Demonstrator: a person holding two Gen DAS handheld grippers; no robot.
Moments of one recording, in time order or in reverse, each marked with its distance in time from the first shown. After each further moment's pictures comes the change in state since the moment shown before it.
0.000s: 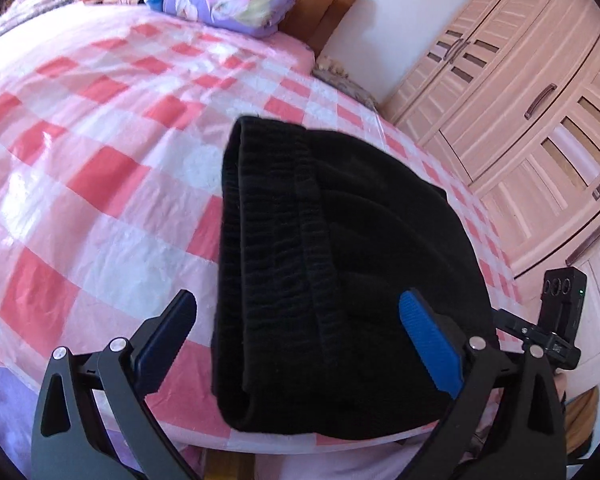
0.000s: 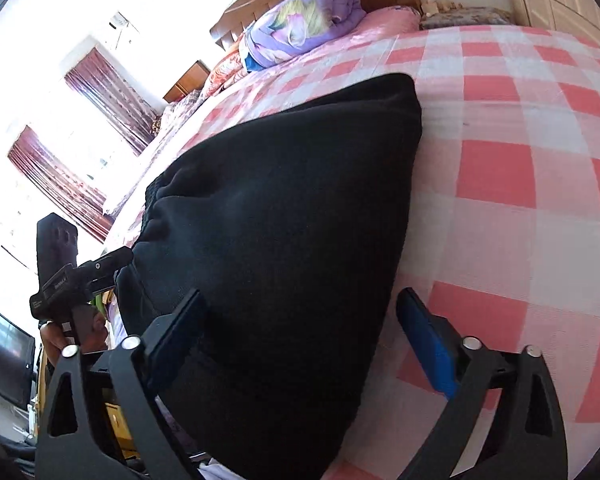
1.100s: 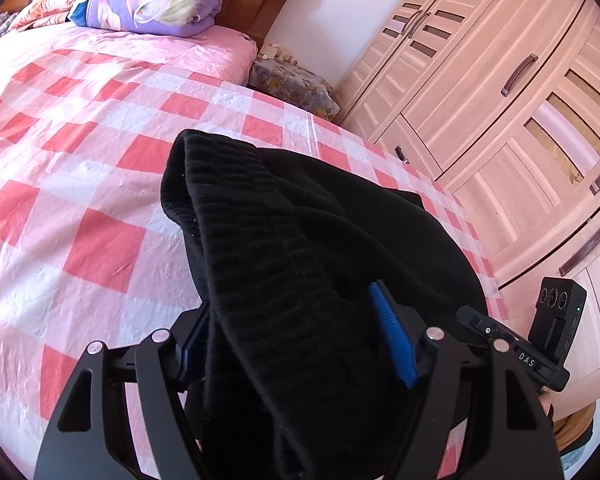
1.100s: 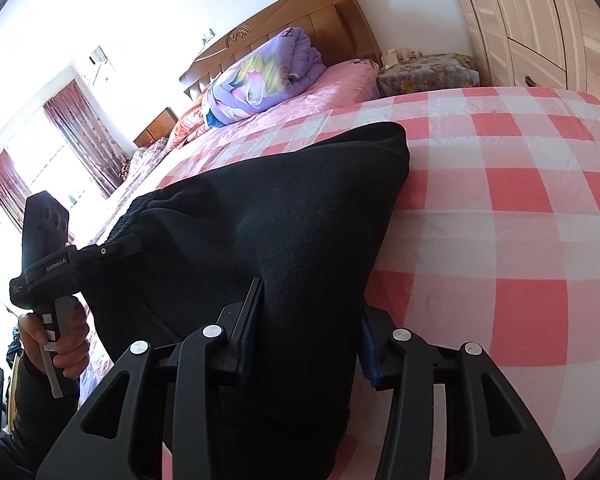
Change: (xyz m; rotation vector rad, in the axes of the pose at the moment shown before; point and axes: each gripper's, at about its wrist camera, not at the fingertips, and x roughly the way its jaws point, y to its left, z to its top) left arm 0.102 -0.101 0.097 0.135 0.013 -0.079; right arm -0.043 -0.066 0.055 0.002 -0.215 -0.152
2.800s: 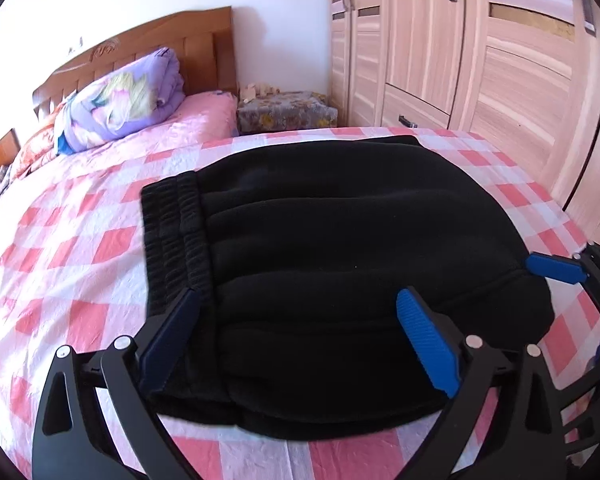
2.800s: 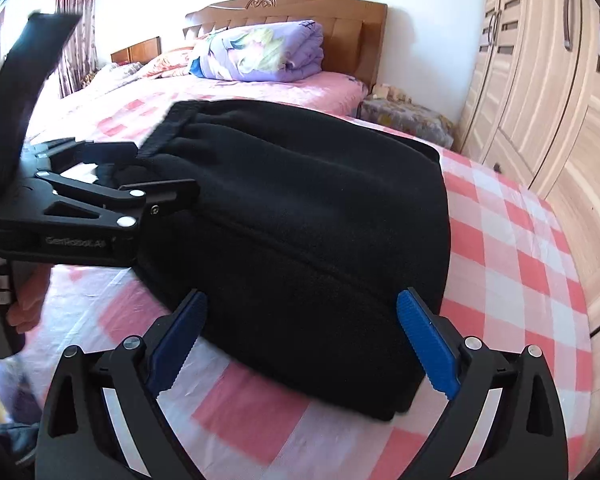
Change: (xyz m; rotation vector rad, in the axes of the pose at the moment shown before) left arm 0.044 -0.117 -0.041 0.399 -0.104 0.312; right arm -0.014 0.060 -0.026 -0.354 0.034 -0.308
